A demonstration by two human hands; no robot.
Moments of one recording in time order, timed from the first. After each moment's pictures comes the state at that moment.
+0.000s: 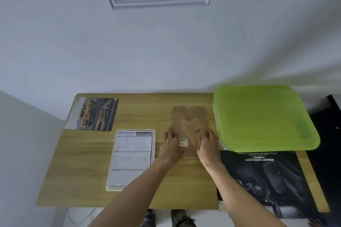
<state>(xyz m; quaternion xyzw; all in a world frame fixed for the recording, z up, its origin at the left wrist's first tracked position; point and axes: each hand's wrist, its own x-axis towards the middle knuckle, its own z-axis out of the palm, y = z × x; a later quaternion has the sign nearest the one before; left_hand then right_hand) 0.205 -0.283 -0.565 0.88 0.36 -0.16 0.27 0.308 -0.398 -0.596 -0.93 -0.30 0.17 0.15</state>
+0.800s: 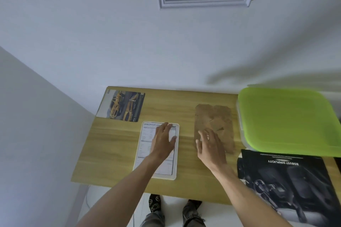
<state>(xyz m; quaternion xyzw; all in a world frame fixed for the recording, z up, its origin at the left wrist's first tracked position) 0.099 -0.224 -0.550 0.86 0.41 0.06 0.30 0.239 -0.369 -0.573 -0.87 -0.46 0.05 0.15</state>
